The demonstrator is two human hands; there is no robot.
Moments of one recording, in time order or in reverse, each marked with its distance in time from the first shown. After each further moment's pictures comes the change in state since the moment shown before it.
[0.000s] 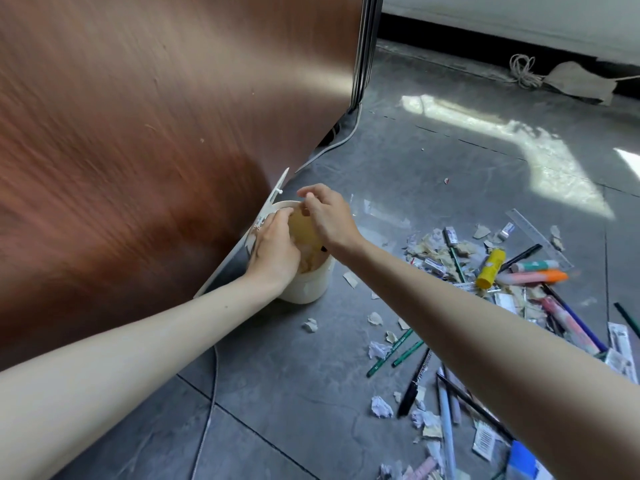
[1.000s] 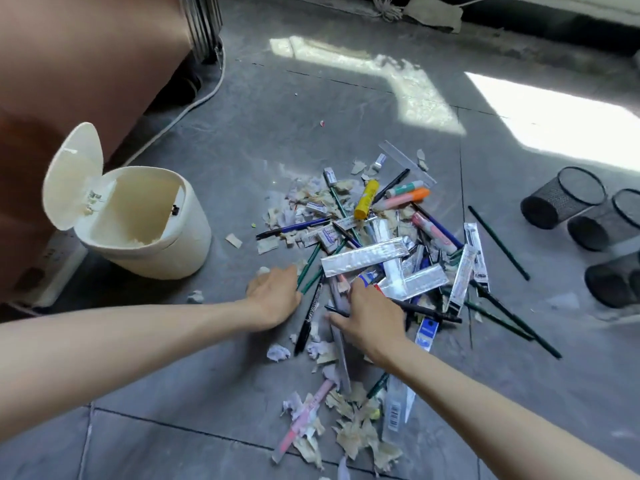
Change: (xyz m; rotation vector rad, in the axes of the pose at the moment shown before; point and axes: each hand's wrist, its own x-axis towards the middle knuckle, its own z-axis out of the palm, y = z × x) left_hand -0.090 0.041 0.156 0.611 -0.681 0.306; right_hand -0.215 0.157 -0.142 -0.887 0.022 0.428
